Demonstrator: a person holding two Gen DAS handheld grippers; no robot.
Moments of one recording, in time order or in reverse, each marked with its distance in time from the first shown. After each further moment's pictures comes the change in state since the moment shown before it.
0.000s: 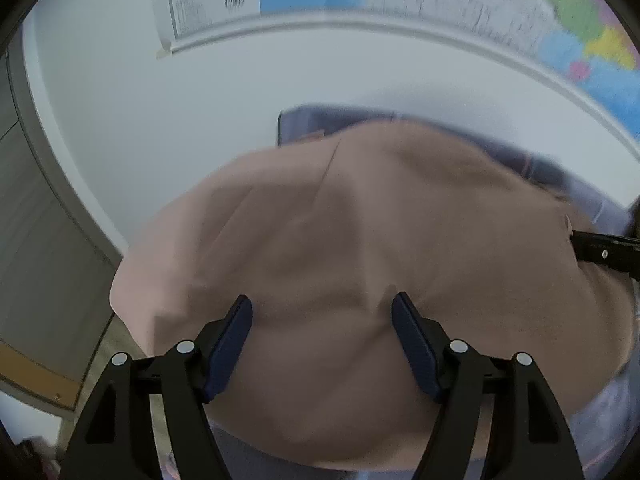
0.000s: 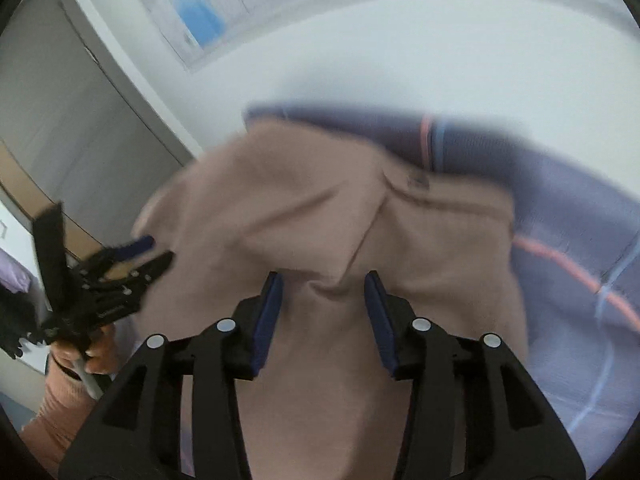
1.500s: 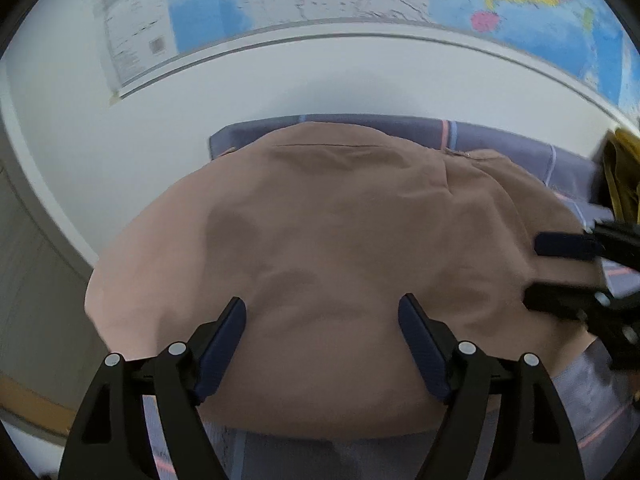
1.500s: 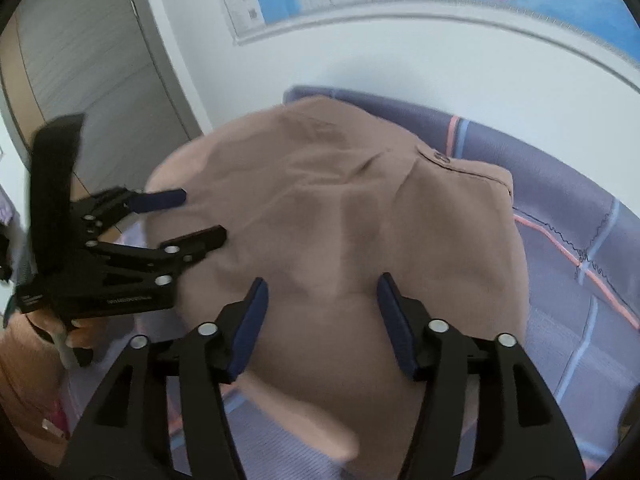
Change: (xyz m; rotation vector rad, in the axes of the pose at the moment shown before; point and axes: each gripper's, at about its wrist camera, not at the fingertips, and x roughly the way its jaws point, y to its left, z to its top) left arm -0.041 -0.072 -0.027 0.114 -0.071 -0.052; right arm -0.008 0.054 -0.054 -0.210 -0.124 -0.040
